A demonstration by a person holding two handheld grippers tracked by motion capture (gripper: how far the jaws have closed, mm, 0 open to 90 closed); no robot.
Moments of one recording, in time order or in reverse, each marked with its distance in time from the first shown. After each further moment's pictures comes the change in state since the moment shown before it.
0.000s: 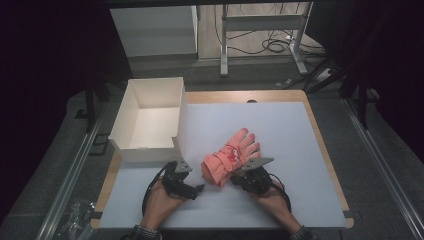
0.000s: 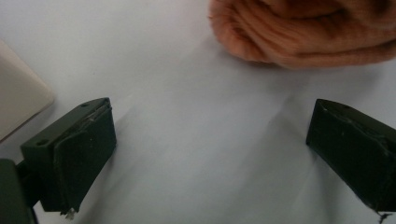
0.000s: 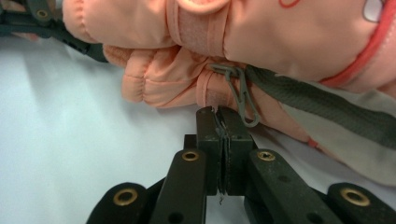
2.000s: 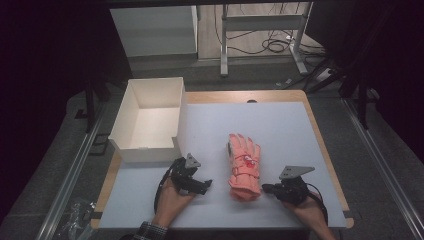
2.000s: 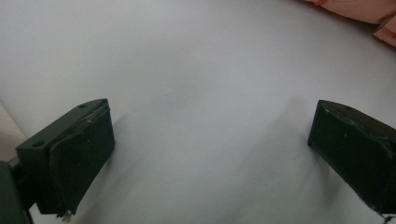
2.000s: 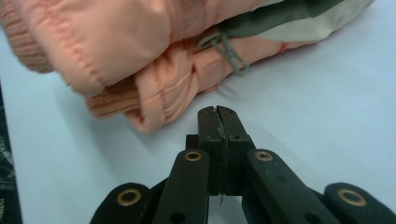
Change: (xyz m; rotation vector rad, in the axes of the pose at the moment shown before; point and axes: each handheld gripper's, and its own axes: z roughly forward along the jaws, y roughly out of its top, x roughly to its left) left arm -0.008 0.020 0.018 -0.004 0.032 -0.034; right arm -0.027 -0.060 -0.079 0.002 -0.020 0.052
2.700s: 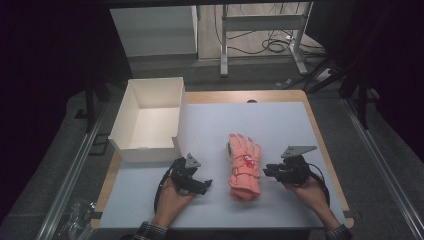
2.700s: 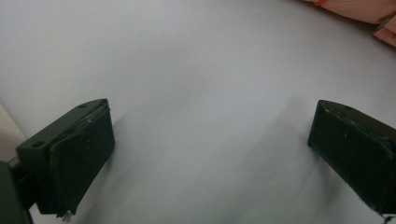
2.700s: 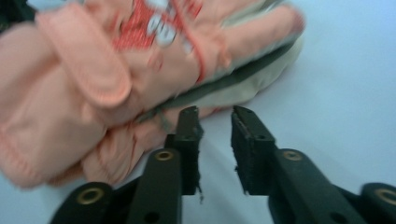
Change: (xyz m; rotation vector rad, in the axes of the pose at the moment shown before) left arm 0.000 0.000 0.000 0.000 0.000 0.000; right arm -0.030 0.041 -0.010 0.000 -0.046 0.036
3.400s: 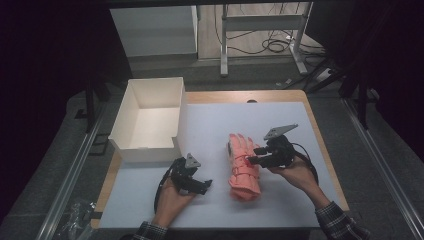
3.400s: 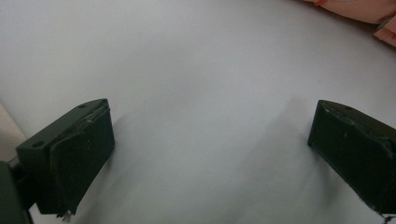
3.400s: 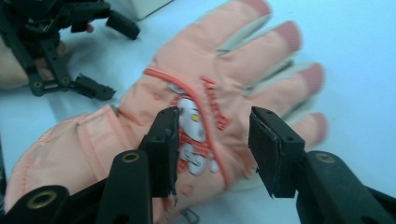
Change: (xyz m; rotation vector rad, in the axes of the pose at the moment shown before) left arm 0.000 0.000 0.000 -0.003 0.001 0.002; right arm 0.007 0.073 0.011 0.043 0.037 -0.060
